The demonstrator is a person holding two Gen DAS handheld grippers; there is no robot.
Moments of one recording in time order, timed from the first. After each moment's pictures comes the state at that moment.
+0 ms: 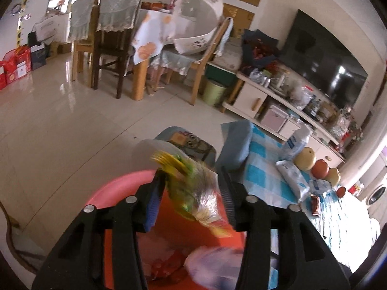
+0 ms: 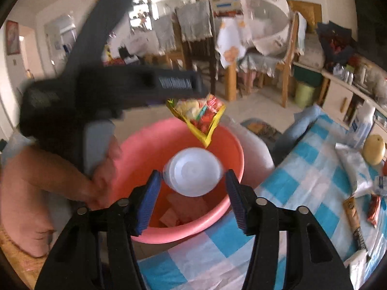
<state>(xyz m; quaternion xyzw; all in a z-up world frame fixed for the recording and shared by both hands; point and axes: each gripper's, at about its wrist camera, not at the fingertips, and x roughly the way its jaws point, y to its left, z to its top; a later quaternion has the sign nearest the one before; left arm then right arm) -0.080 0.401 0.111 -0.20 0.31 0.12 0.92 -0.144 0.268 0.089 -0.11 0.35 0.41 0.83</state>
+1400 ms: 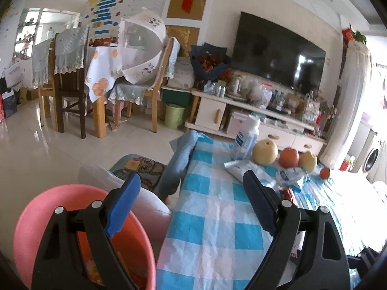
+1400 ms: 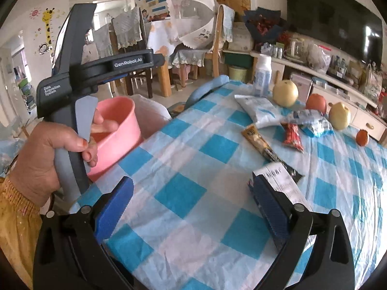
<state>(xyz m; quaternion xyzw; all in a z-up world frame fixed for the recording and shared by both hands) -0.061 0.271 0.108 -0.10 0.23 0.03 0.97 -0.183 0.082 0.084 -0.07 0.35 0.26 0.90</state>
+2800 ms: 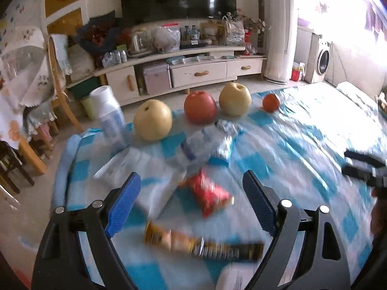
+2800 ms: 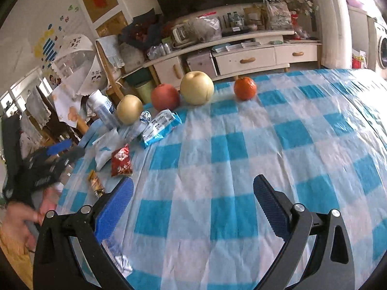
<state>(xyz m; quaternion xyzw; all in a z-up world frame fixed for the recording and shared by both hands) 0.071 0.057 0.093 0.09 0.35 -0.18 0.91 -0.072 -0.189 0.073 0.14 0.36 0.06 0.92</state>
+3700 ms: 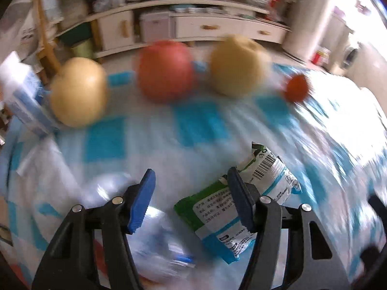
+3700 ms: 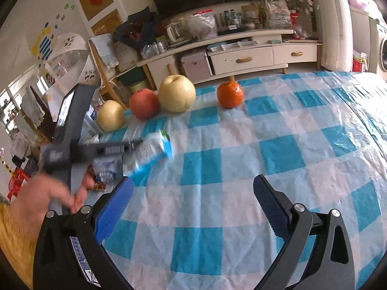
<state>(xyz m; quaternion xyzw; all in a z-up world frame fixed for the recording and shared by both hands) 0.164 -0.059 0.016 0.05 0.50 -0.15 0.85 -0.042 -0.233 0.063 0.14 0.37 0.05 0.92</state>
